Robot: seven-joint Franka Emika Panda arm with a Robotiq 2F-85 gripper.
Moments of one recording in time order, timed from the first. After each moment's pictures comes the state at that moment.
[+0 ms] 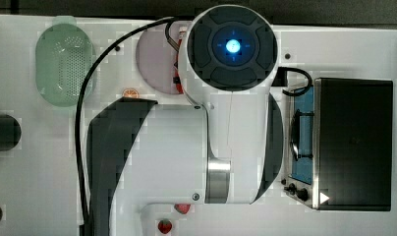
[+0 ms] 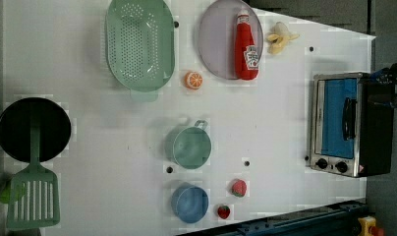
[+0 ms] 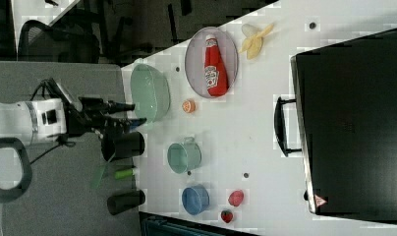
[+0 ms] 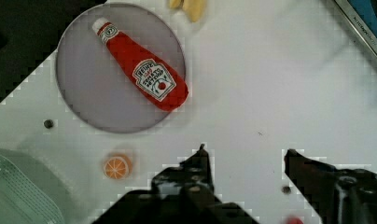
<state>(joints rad) -0.02 -0.03 0.02 -1.79 0.02 0.20 -0.05</state>
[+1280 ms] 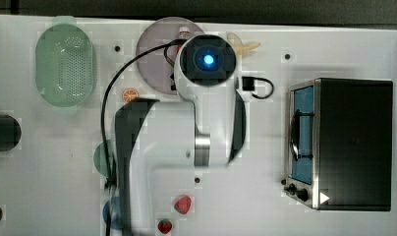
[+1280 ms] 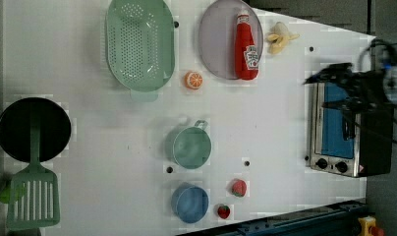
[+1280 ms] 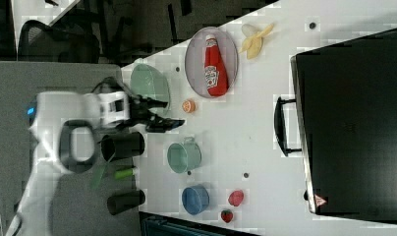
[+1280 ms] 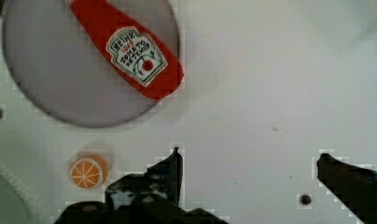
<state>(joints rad) -0.10 0.13 0.13 -1.97 0.02 0.46 -0.05</state>
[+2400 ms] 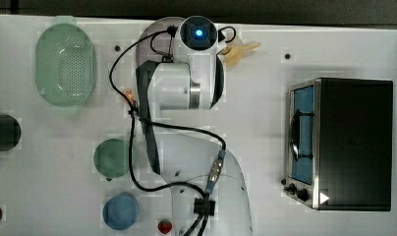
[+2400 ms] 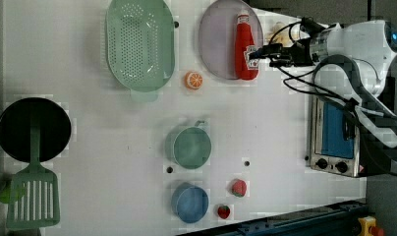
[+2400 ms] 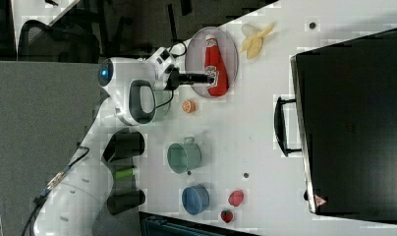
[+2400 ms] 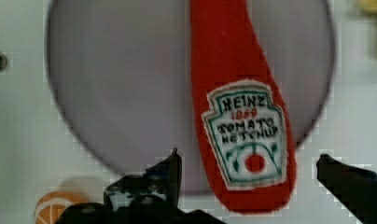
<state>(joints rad) -0.08 0.63 0.15 -1.70 0.01 0.75 -0.63</state>
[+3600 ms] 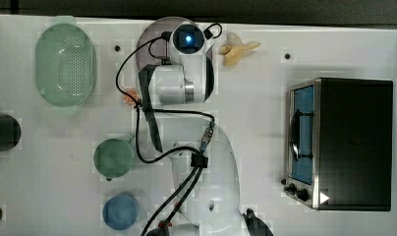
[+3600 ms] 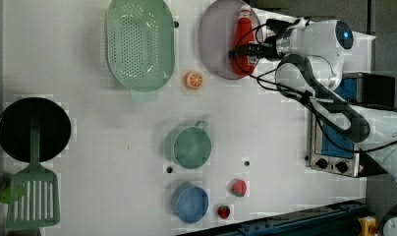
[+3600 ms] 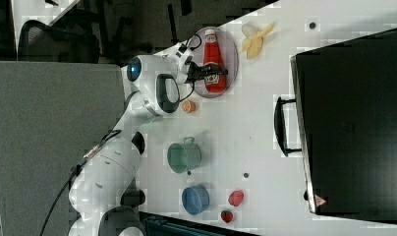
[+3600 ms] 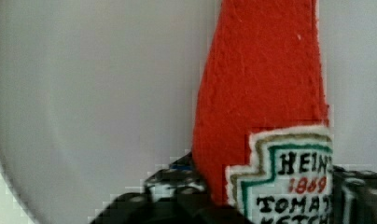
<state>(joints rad) -0.05 0.87 0.14 -1.56 -0.08 0.88 -0.70</state>
